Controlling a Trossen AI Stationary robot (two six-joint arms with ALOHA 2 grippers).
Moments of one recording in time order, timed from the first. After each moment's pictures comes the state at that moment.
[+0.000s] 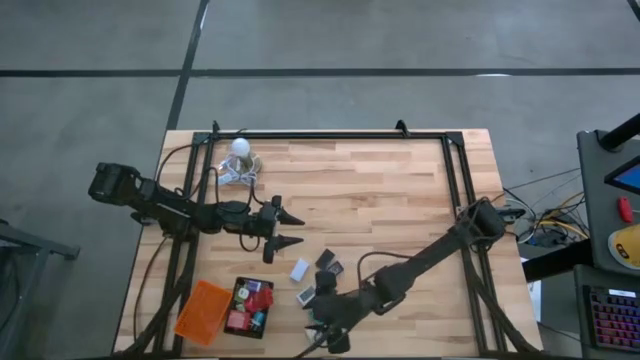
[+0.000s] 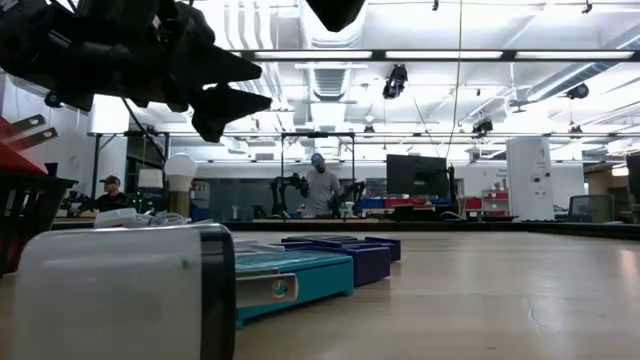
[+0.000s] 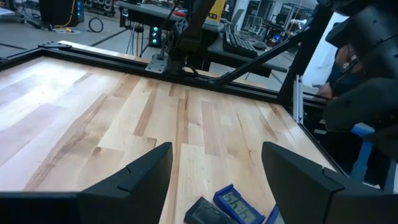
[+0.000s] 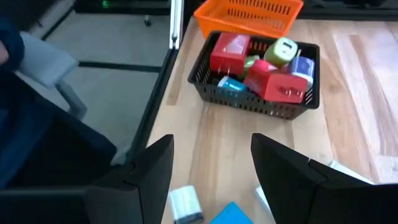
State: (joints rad) left arm -0.13 1.38 0.34 0.89 -0.02 -0.24; right arm 0.54 2.03 1.52 -0.08 0.24 0.32
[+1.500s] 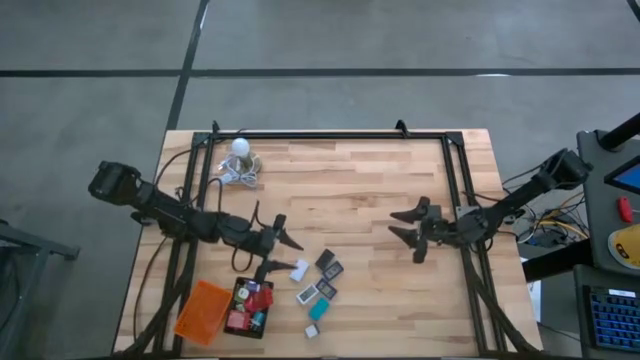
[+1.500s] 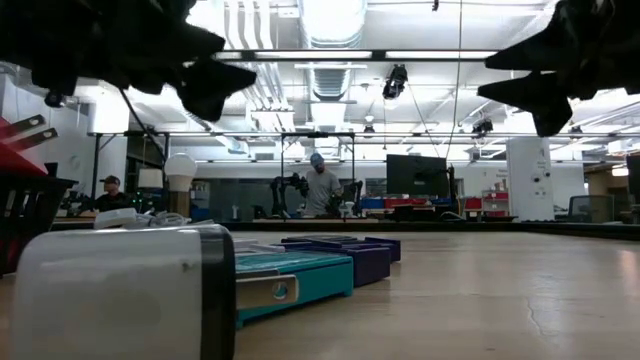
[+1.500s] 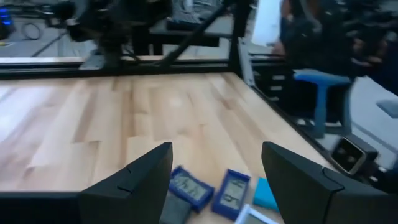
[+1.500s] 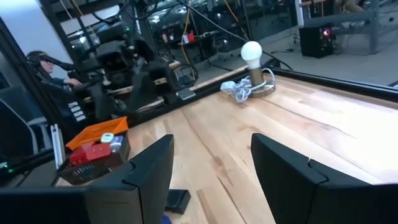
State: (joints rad) left arm -0.28 1.38 0.39 0.78 0.03 -0.07; right arm 0.52 0.88 0.10 0.74 0.76 0.39
